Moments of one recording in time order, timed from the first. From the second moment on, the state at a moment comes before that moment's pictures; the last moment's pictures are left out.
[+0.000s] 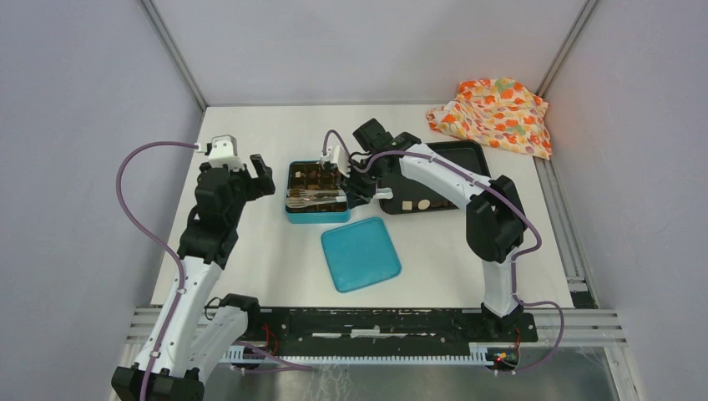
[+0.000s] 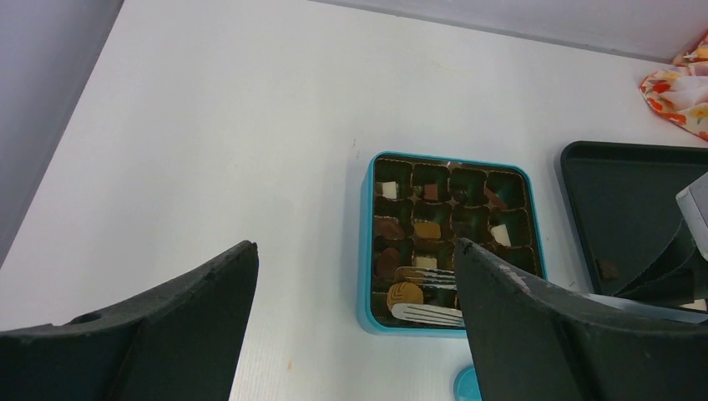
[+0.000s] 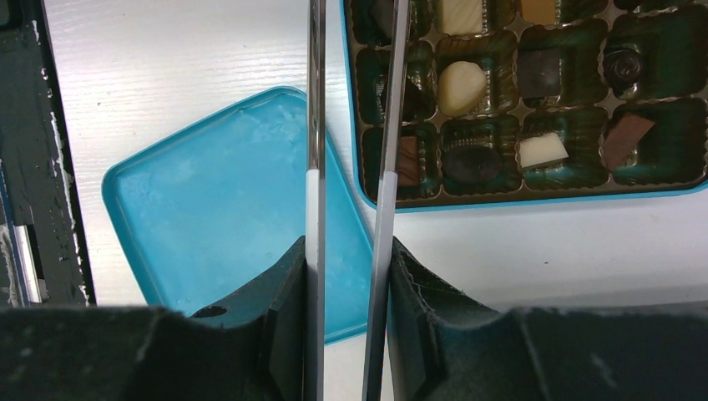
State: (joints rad) left arm -0.16 0.78 0.80 -0.28 -0.18 -0.19; right arm 0.70 1.99 1.72 -0.78 -0.58 -0.59
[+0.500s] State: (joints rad) left arm -0.16 0.78 0.80 -0.28 -0.18 -0.19; right arm 0.70 2.01 1.72 -0.79 -0.56 -0.58
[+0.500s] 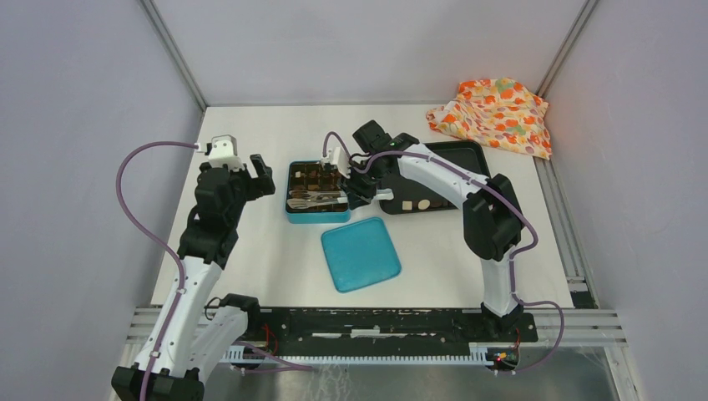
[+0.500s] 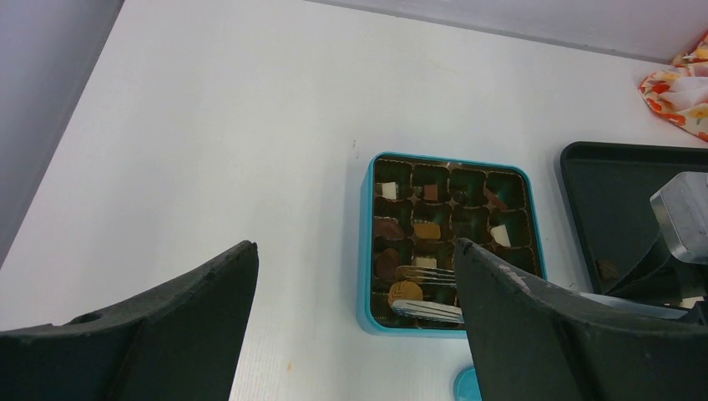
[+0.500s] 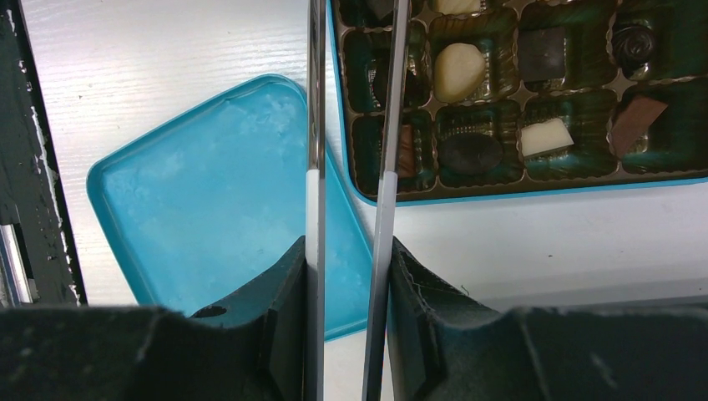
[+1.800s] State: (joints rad) left arm -0.16 0.78 0.80 -0.28 -0.10 -0.19; right arm 0.26 1.51 1.28 -0.61 -0.66 -0.54
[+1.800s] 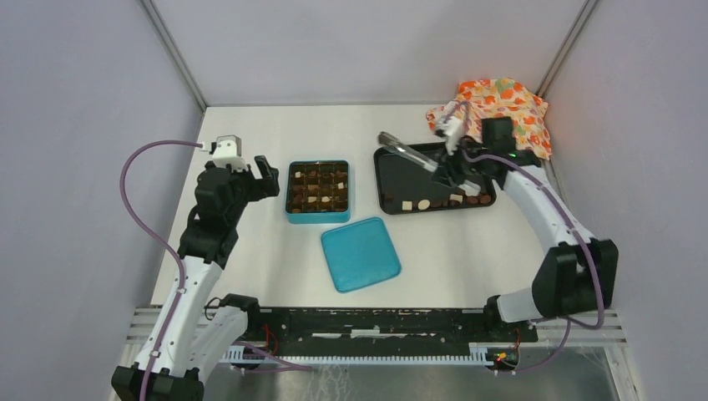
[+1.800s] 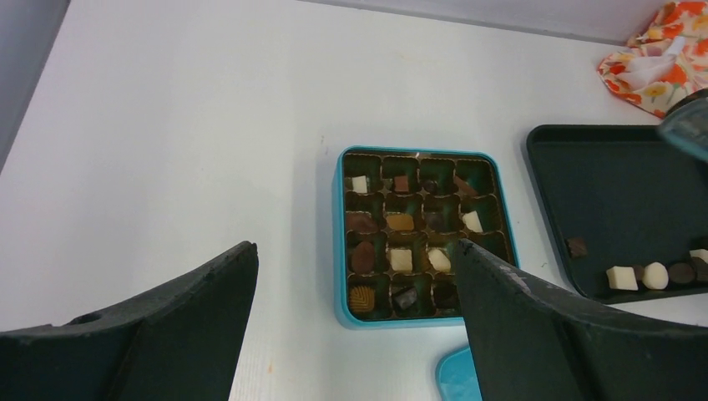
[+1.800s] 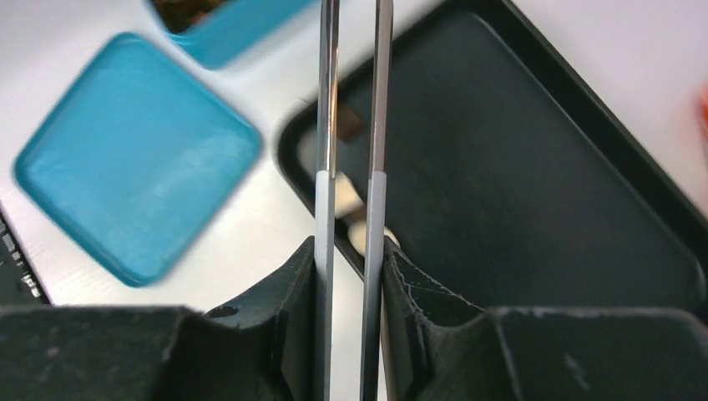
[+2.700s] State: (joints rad) left arm -0.21 0.82 0.80 -0.27 0.04 -0.19; right arm -0.60 1.28 0.59 -0.25 -0.36 -0.44
